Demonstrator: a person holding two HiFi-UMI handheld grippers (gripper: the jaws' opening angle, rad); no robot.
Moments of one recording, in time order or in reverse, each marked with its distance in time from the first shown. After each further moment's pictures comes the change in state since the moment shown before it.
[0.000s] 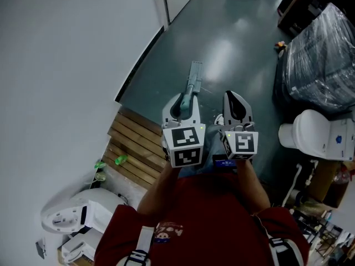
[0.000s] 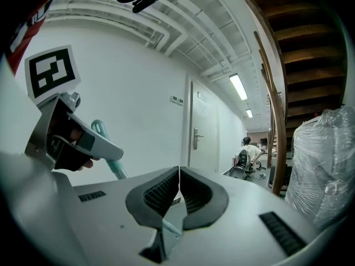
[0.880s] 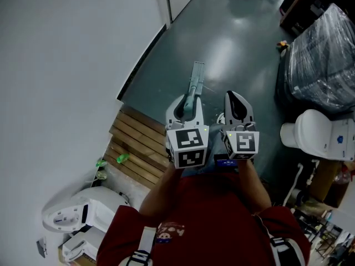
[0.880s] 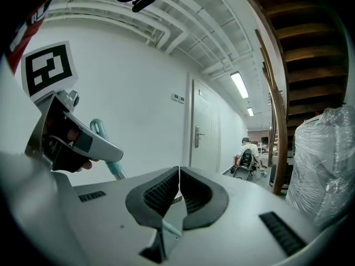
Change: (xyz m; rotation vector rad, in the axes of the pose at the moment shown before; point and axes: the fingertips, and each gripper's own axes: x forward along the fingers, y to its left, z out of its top) left arm -0.004 0.008 -0.012 0.003 0.013 -0.005; right arm 0.004 0.016 -0.008 0.012 0.017 0.010
